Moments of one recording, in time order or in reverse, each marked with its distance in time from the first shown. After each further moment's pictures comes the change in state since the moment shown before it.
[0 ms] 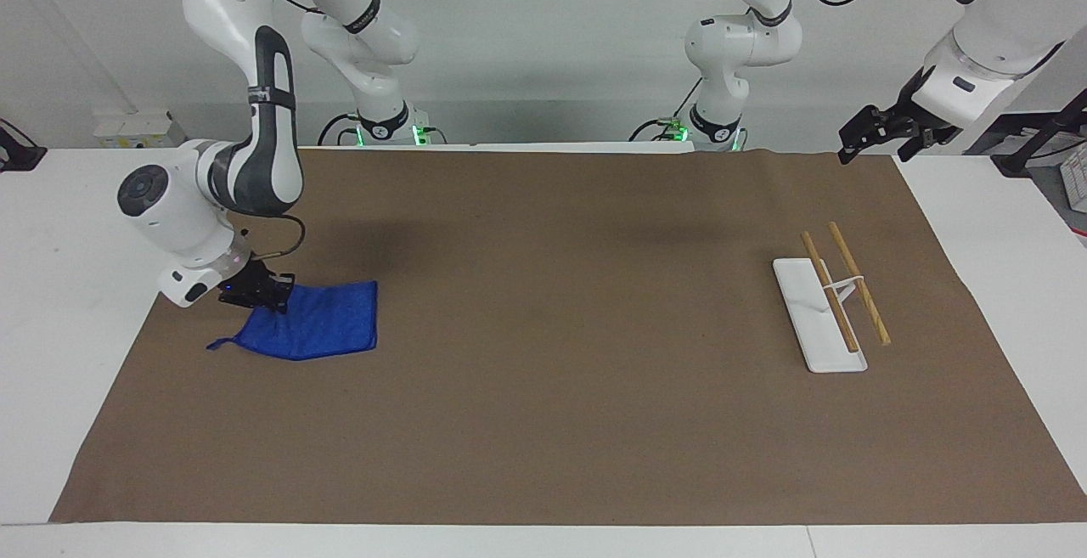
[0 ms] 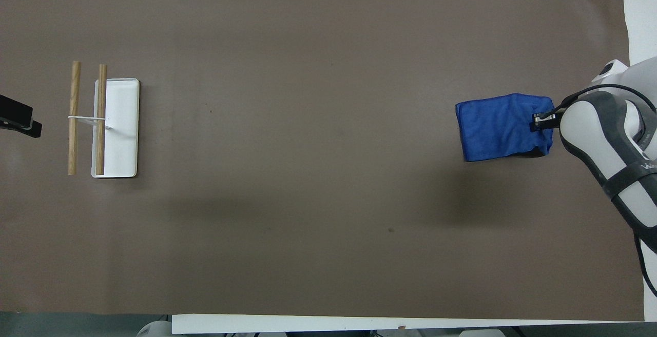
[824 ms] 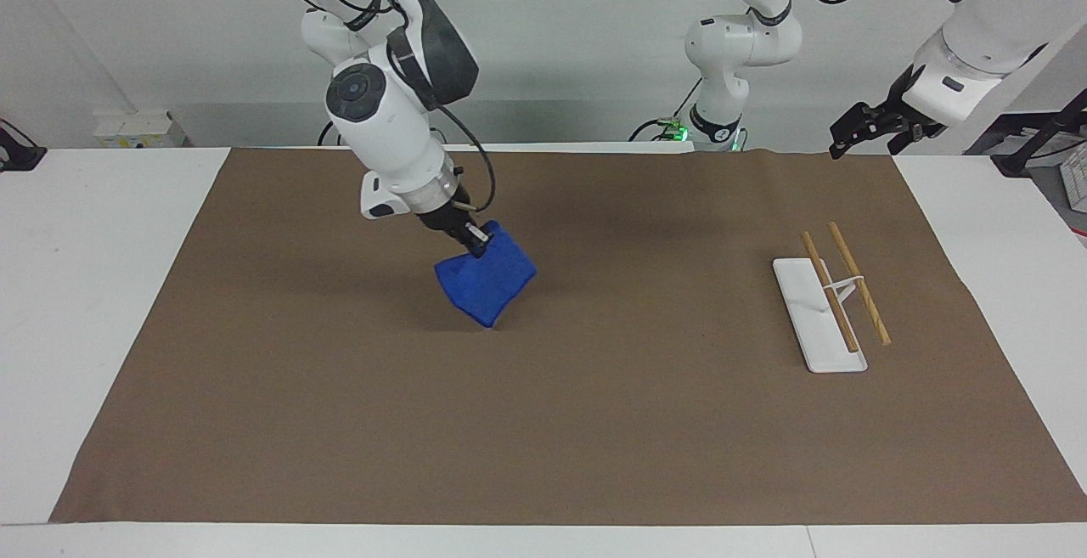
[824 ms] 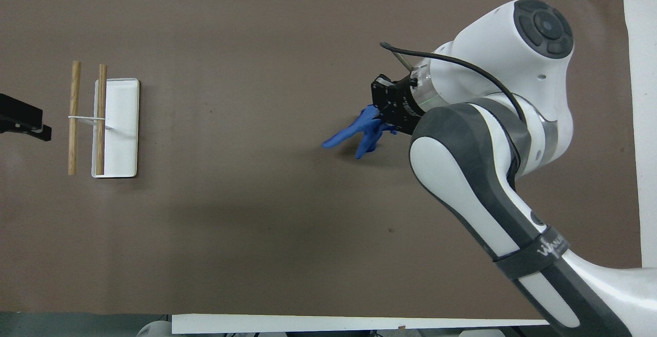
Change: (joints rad) left arm -0.006 -0.048 -0.007 -0.113 -0.081 0.102 -0.269; right arm 0.022 -0.009 0.591 0.239 0.173 -0.046 1.390
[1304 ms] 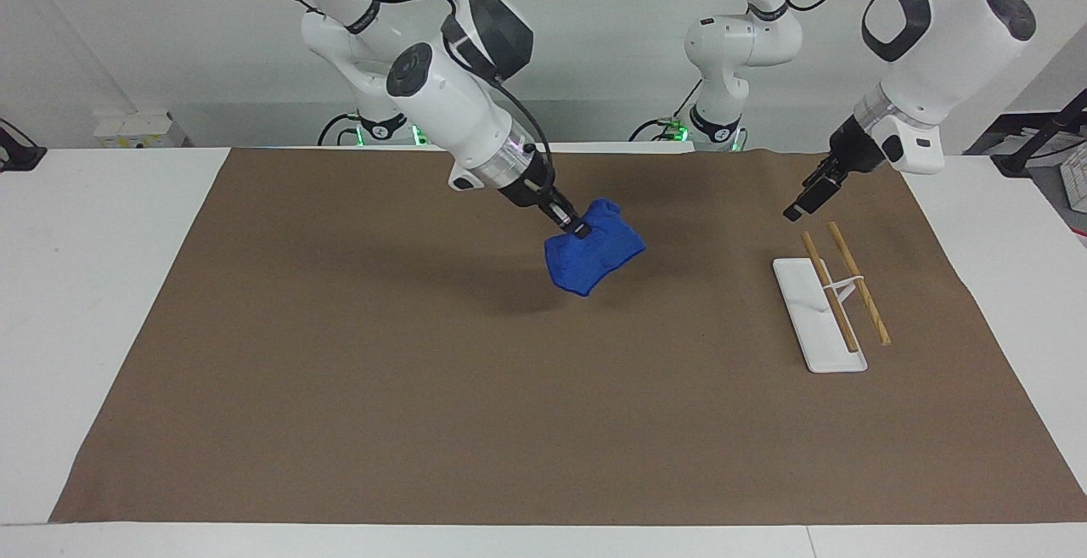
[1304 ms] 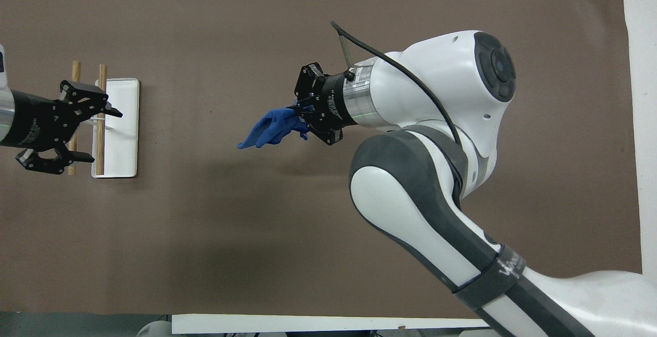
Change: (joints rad) left arm -0.061 -0.102 -0.005 -0.396 -0.198 0.487 -0.787; right arm 0.008 0.072 0.200 0.011 0.181 0.359 0.326
